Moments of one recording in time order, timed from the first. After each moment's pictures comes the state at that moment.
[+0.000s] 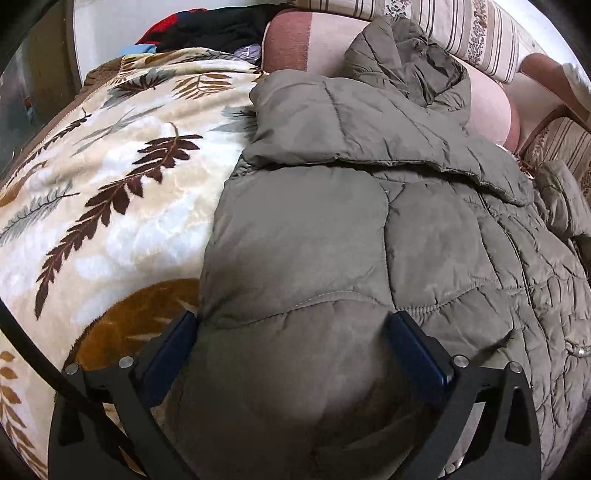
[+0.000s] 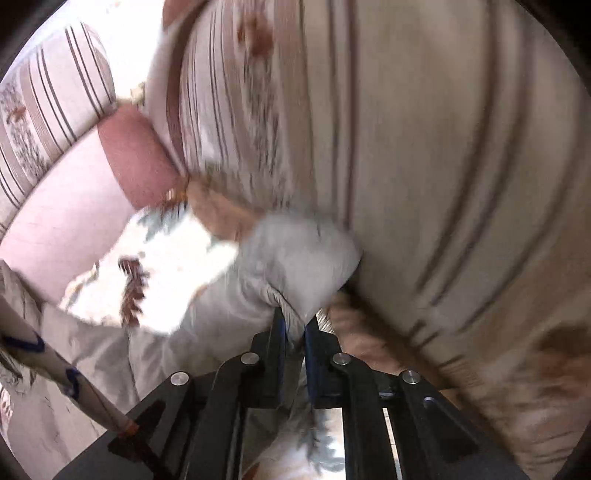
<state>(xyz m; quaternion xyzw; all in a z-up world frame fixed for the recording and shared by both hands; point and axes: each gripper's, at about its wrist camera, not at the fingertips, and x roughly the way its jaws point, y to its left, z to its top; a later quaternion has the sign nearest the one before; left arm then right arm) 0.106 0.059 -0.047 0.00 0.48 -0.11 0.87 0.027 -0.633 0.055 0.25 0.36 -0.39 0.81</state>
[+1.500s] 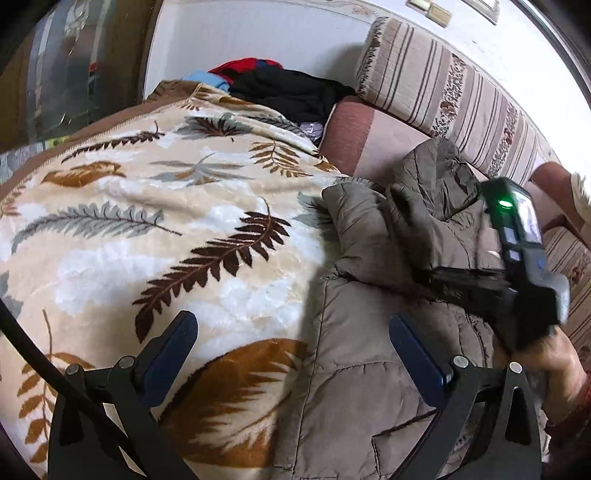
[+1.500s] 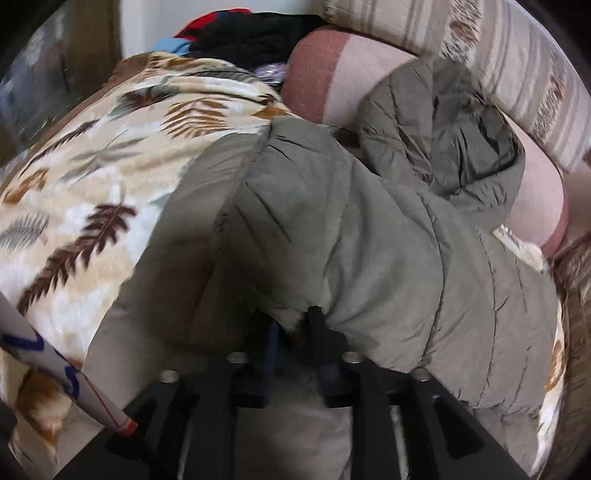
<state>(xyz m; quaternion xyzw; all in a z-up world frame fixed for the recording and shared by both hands) 0.087 0.158 0.021 -0.14 0.38 -0.07 0.91 0.192 -0.043 -0.002 -0.10 0.49 0.03 0.87</state>
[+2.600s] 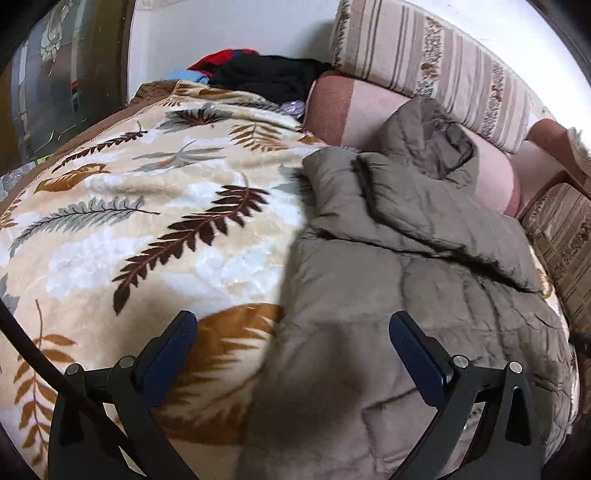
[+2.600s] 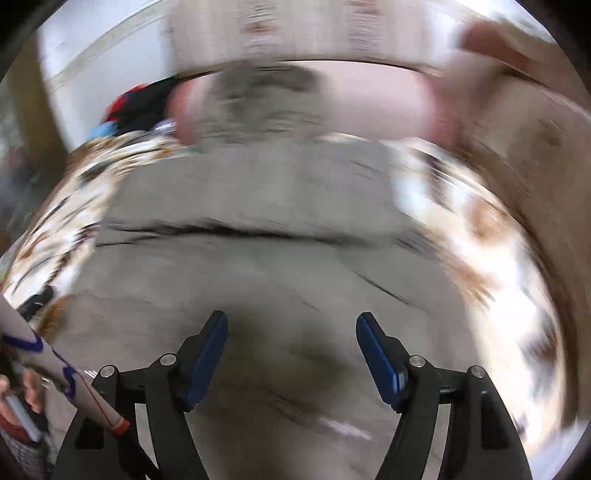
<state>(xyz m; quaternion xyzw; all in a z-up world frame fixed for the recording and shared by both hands) 0.067 0.114 0.006 -0.07 0.39 -0.08 0.92 -0.032 -0.263 0.039 0.08 0.43 -0.10 0.89</state>
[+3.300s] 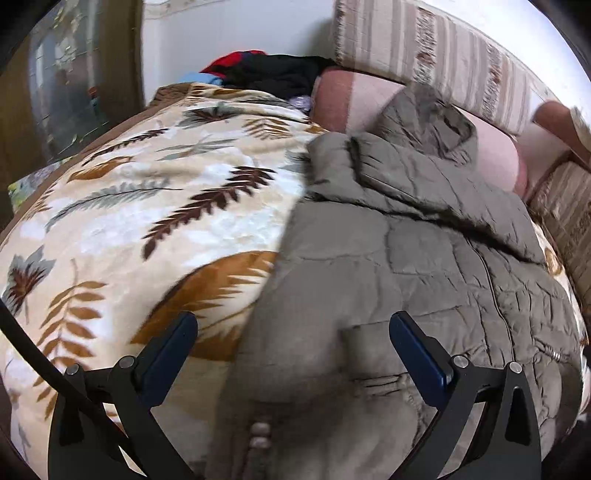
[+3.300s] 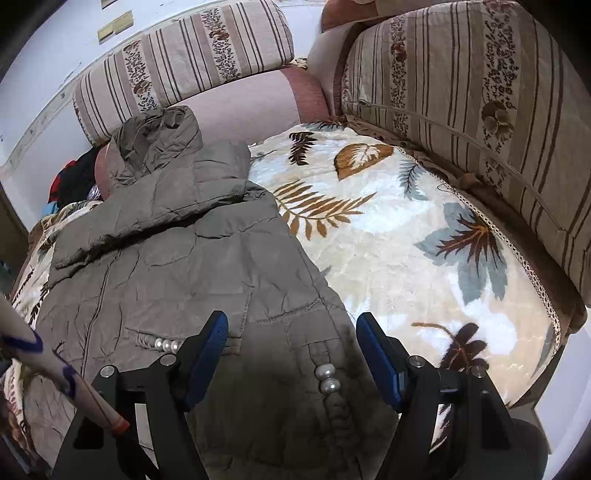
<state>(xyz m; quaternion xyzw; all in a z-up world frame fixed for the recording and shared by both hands) 0.009 0.102 0.012 -0.04 0.40 -0.03 0.91 -0.145 -0.351 0.004 0.17 0.36 -0.20 0.90</state>
